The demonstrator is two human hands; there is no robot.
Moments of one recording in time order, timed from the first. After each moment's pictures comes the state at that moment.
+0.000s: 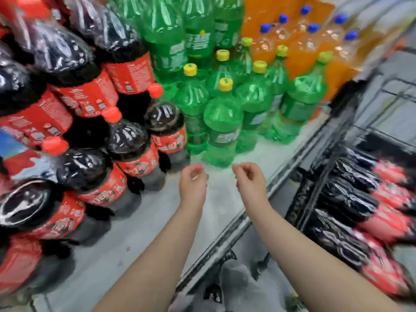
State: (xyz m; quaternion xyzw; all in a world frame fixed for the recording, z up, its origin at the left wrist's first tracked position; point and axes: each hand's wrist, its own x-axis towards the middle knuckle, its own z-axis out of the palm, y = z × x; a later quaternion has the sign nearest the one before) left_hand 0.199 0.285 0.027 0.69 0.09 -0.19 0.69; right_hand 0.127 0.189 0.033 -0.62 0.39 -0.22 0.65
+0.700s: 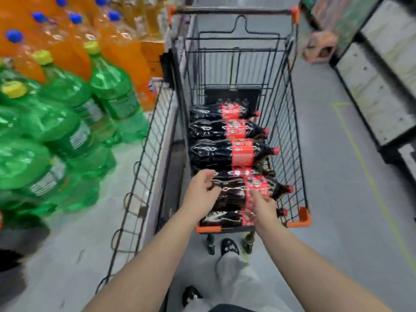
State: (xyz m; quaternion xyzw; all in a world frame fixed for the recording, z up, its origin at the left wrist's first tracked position) left_hand -0.008 0.104 0.009 0.70 -0.44 -0.45 0.35; right_hand -0.168 0.086 -0.034 -0.18 0.70 -0.35 0.60
